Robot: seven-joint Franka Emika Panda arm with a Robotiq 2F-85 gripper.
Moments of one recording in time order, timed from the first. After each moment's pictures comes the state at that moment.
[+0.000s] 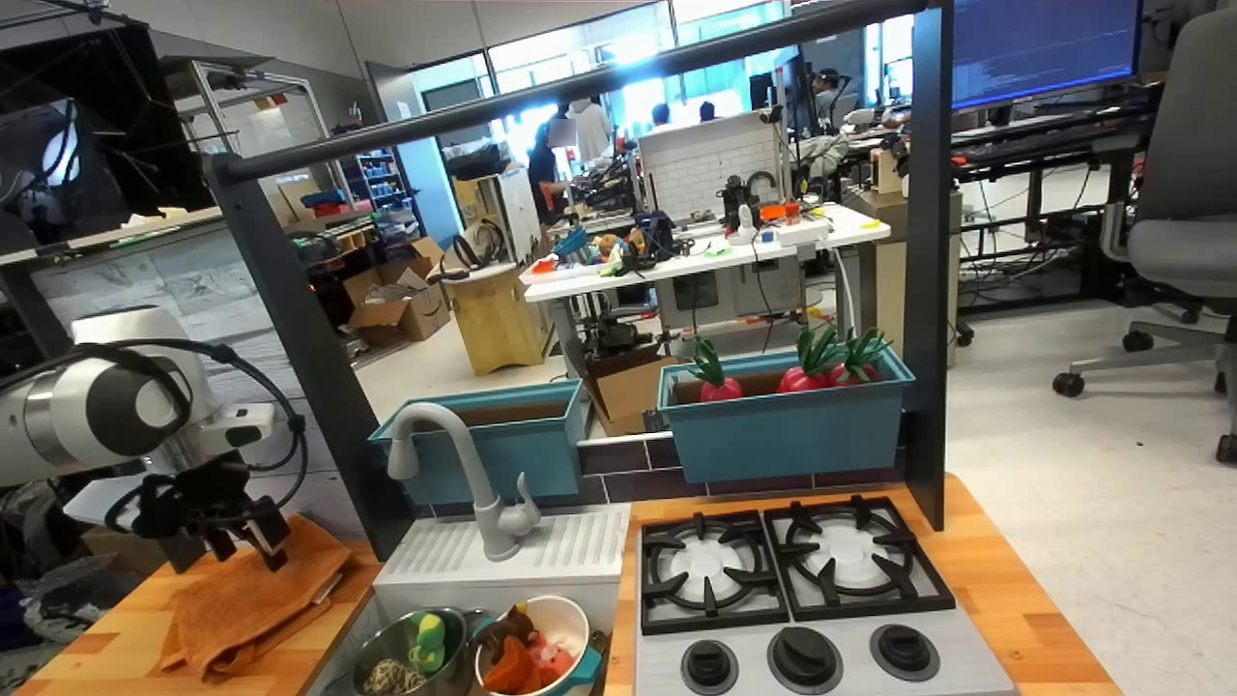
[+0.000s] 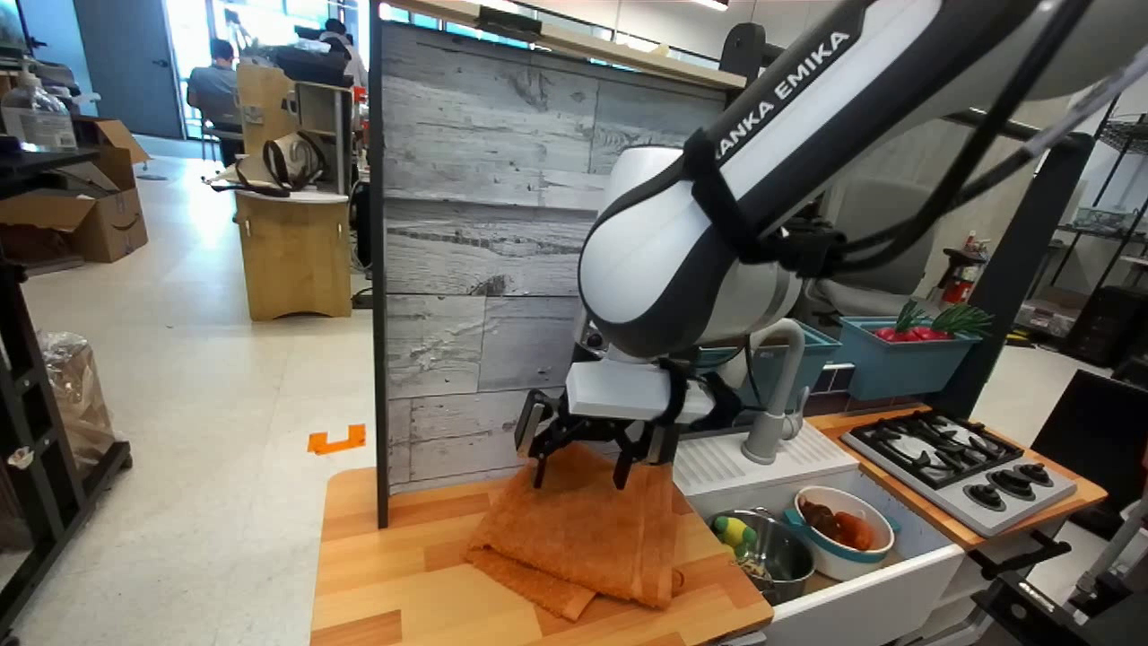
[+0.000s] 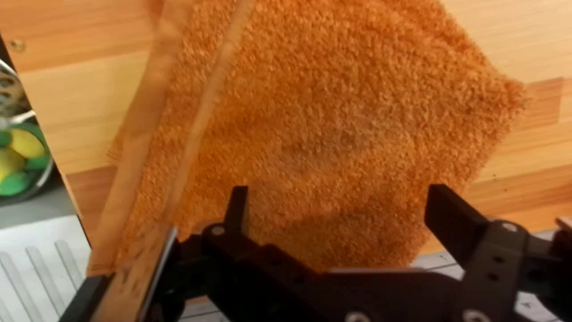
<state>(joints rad) 0.40 1.15 0.03 -1.40 0.04 2.59 0.50</state>
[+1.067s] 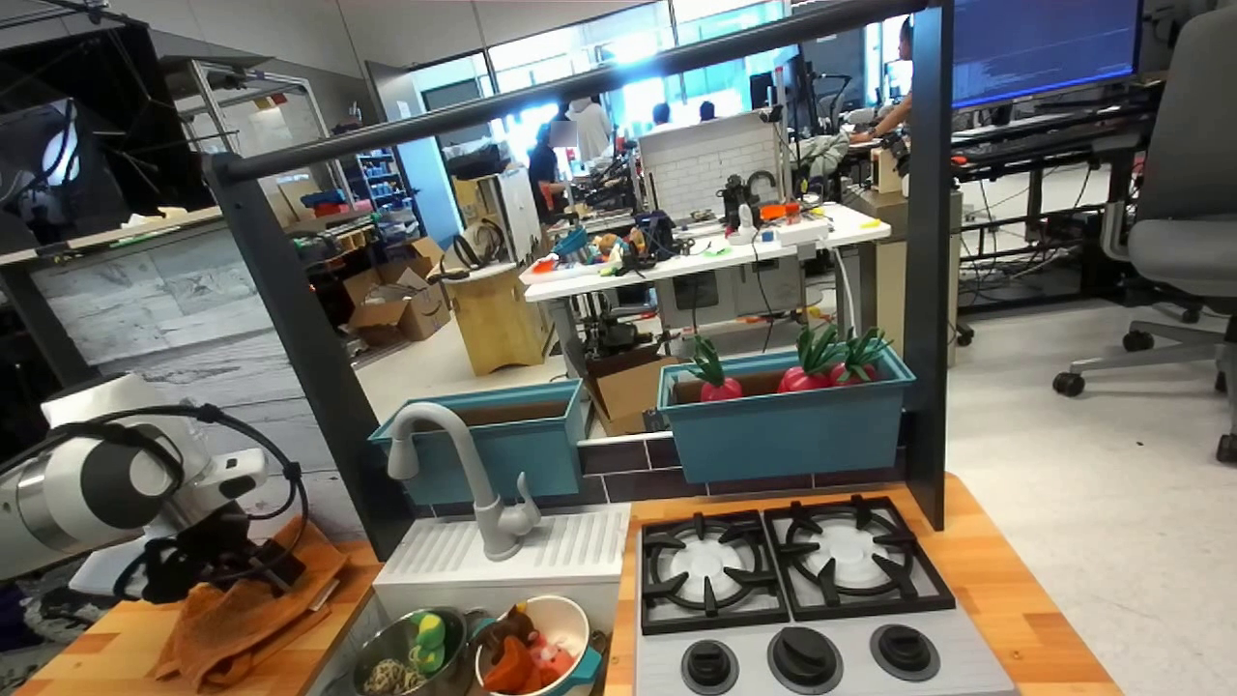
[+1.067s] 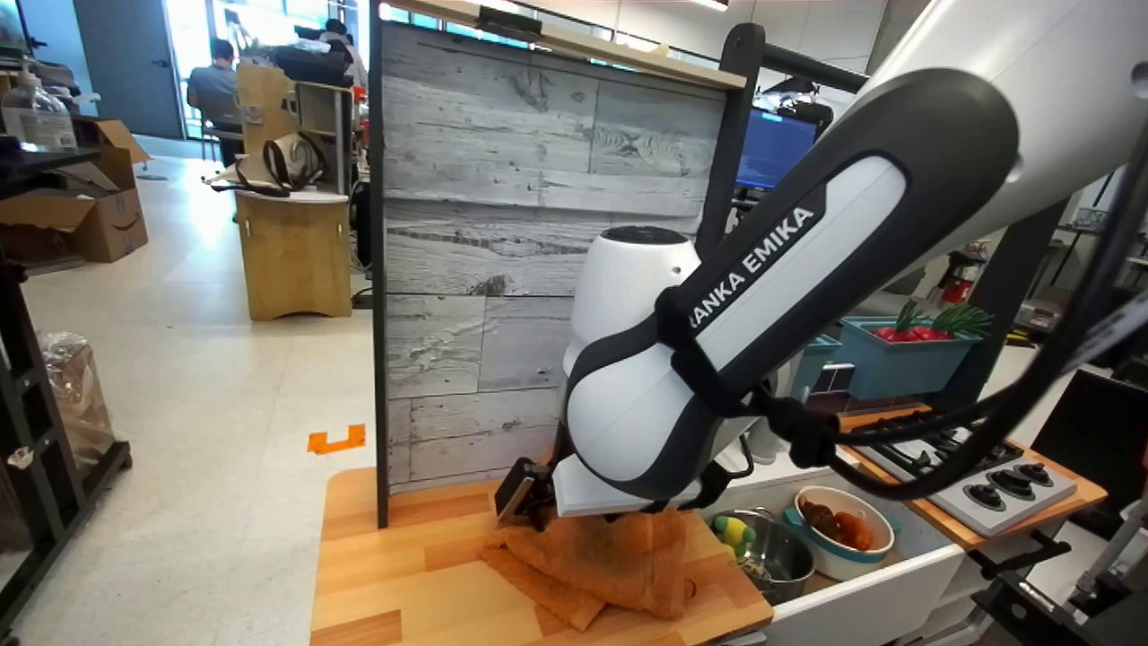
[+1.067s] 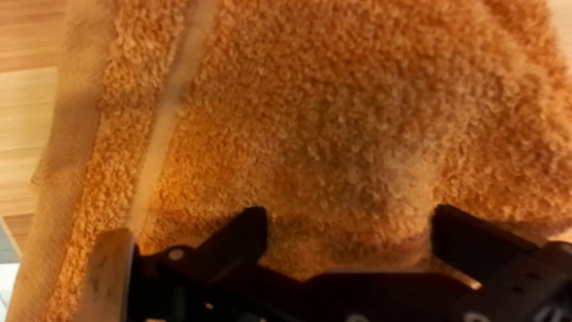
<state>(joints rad) 0.53 1.27 -0.08 -1.36 0.02 2.73 0.54</state>
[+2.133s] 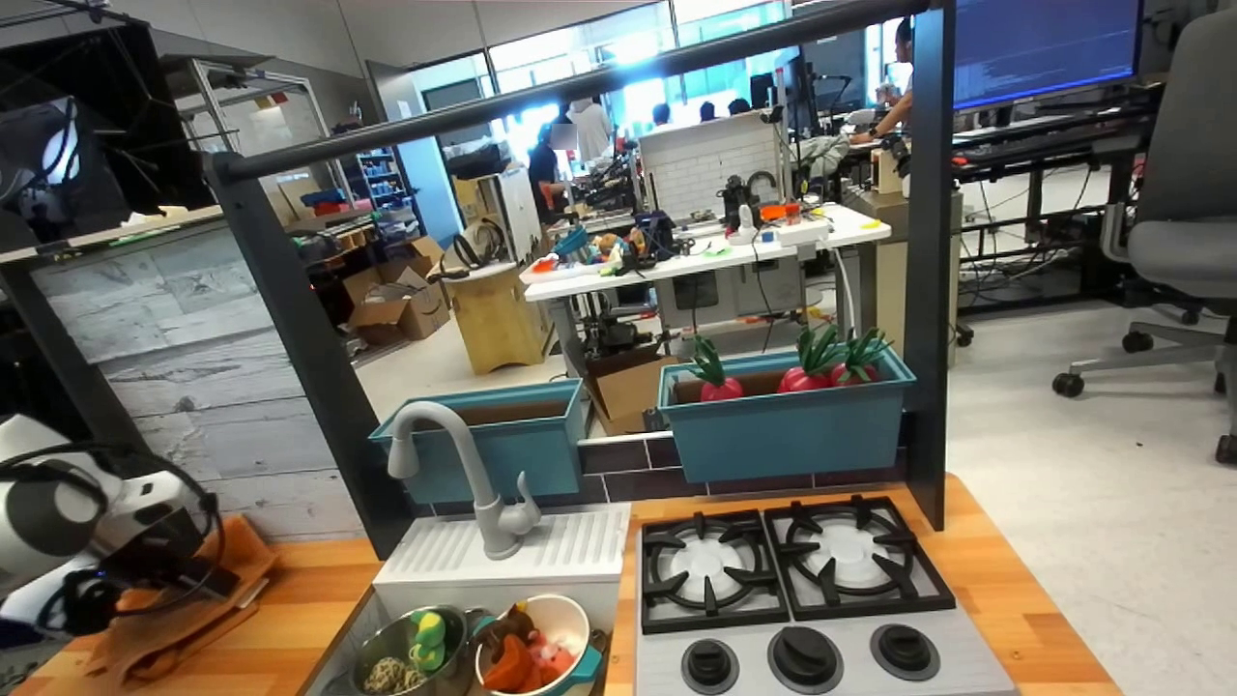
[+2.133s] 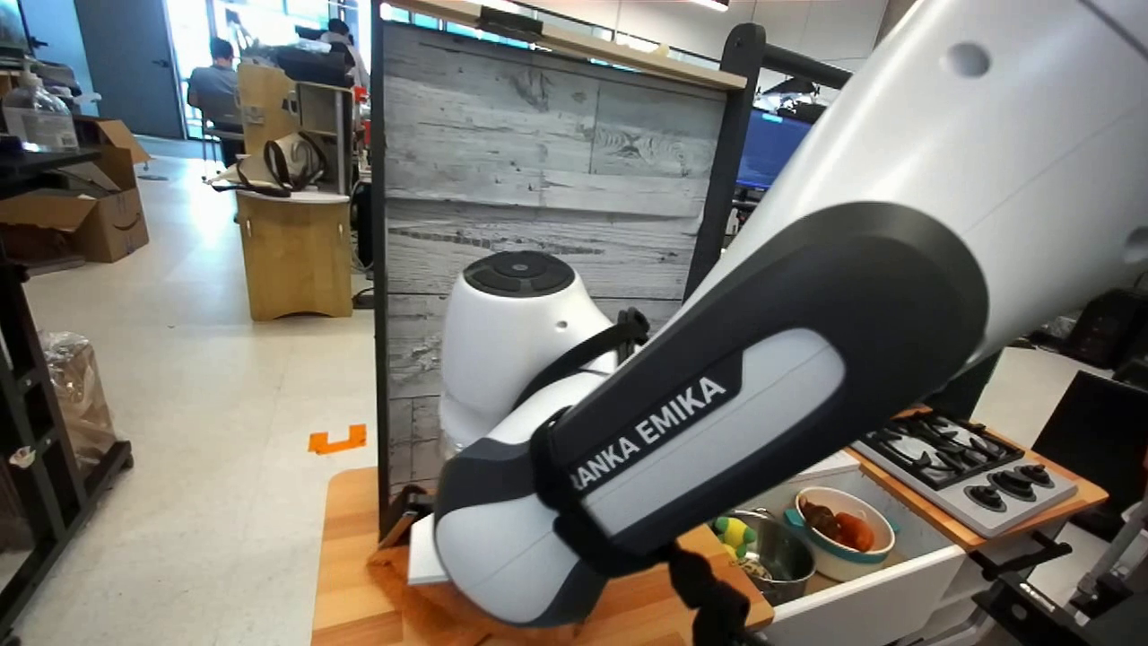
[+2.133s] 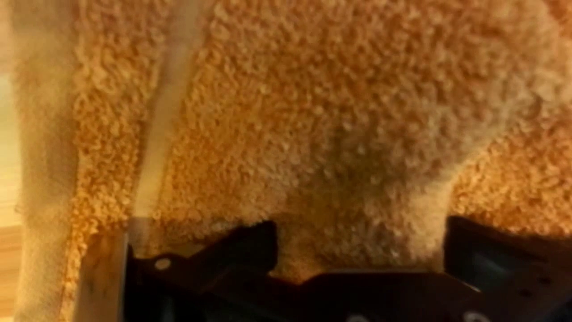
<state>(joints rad) 0.73 1.45 -0.20 -1.09 0.01 2.73 0.81</state>
